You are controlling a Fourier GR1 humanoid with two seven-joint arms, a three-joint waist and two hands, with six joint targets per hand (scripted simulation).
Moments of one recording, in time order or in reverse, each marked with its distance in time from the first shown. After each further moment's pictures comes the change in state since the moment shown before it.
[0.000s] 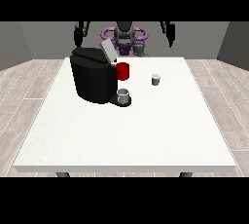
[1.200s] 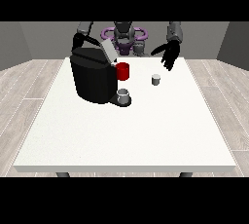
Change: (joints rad) left arm -0.295 0.272 0.007 0.314 -0.298 -0.166 -0.003; right arm -0.144 0.086 0.041 0.010 0.173 -0.178 -0.041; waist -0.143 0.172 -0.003
